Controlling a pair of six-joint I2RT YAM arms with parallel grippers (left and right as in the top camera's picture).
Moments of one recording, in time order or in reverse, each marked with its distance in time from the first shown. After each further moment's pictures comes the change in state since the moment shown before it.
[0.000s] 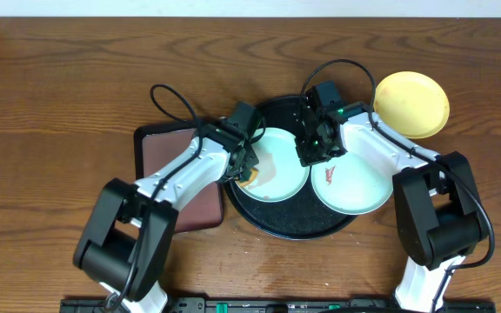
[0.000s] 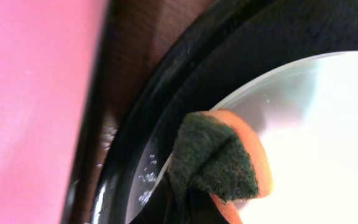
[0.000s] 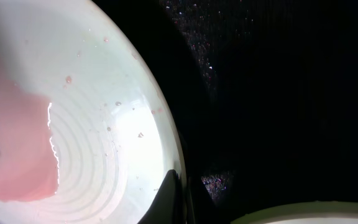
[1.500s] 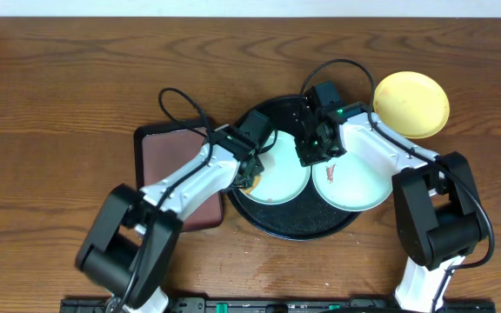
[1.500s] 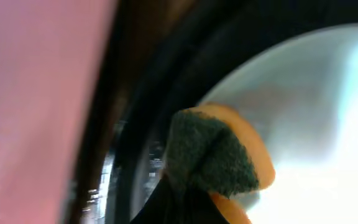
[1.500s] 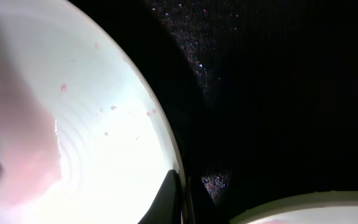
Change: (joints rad) left arm -0.078 -0.019 -0.008 -0.057 -0.083 -0.097; right arm 0.006 0.000 0.000 0.002 0.008 -0.003
